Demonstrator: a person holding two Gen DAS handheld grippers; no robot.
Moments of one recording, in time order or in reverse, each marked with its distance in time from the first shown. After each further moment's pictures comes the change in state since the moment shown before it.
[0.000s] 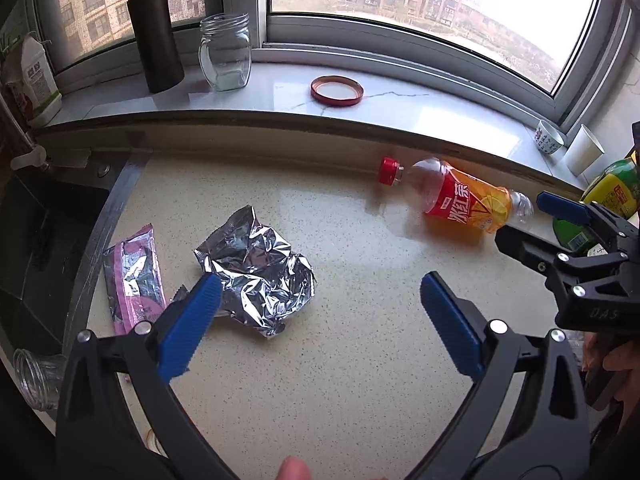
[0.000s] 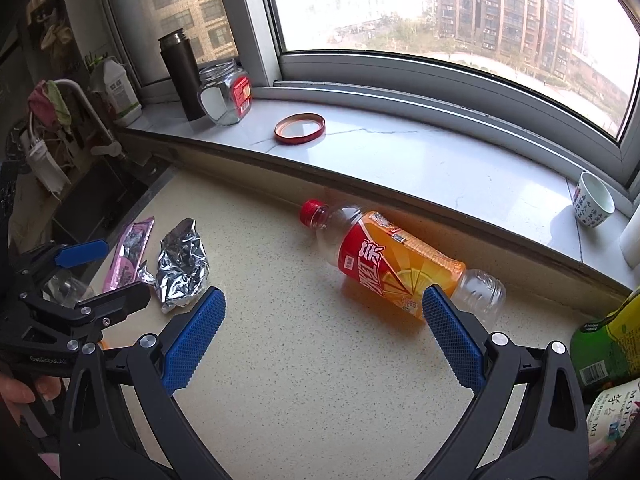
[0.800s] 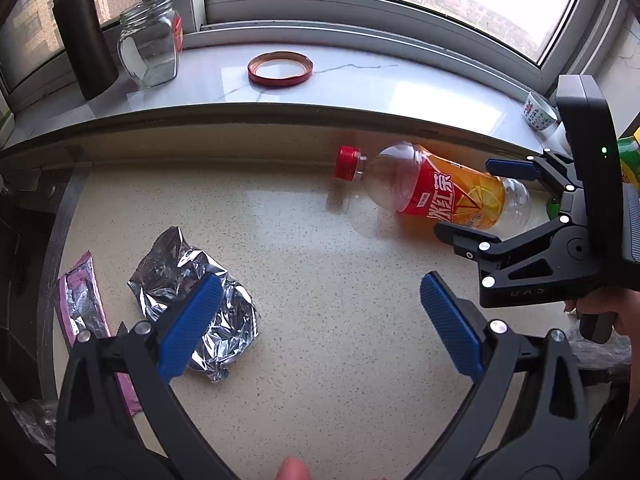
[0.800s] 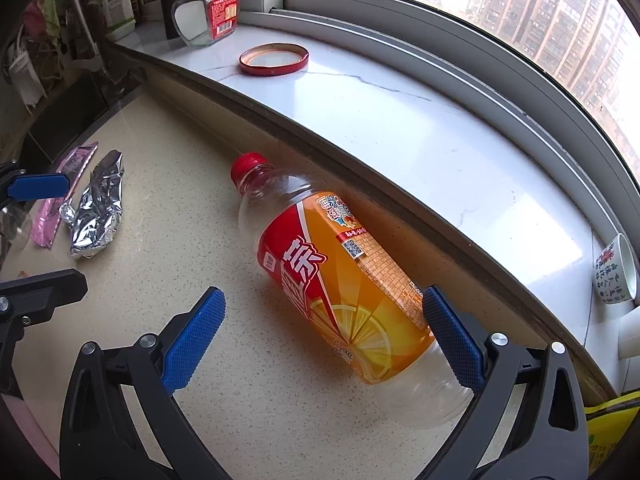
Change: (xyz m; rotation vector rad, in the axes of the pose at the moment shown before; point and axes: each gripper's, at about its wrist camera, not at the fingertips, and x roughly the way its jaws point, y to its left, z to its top) left arm 0.062 -0.032 0.011 0.085 0.123 -0.054; right arm 0.076 -0.031 0.012 -0.243 0.166 -0.080
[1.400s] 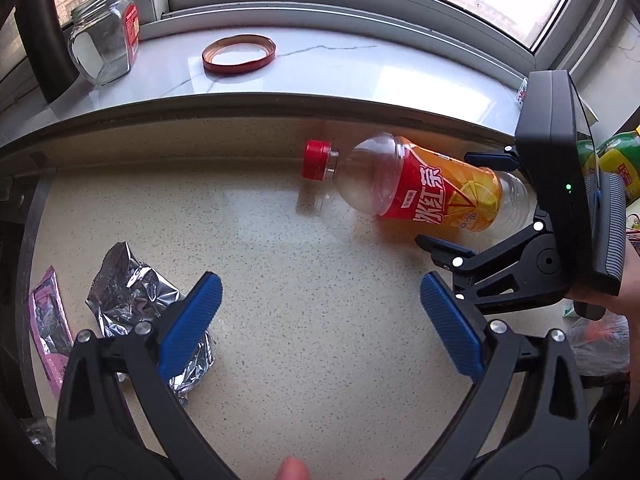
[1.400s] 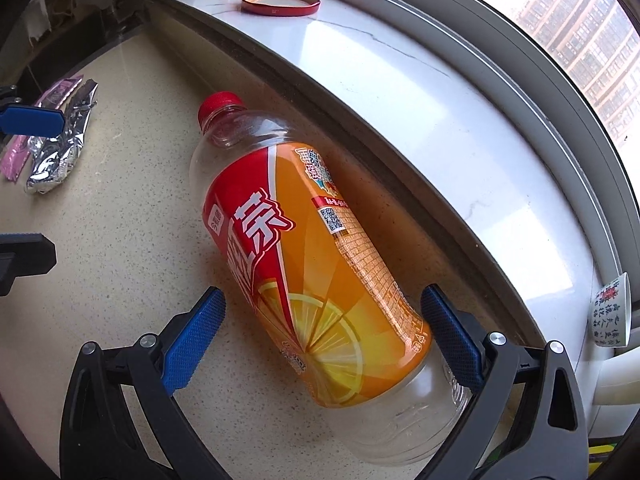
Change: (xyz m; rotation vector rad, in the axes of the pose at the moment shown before) left arm 0.039 -0.014 0.011 0.035 0.037 -0.053; right arm 0.036 -0.006 -0.012 -0.180 0.075 -0.067
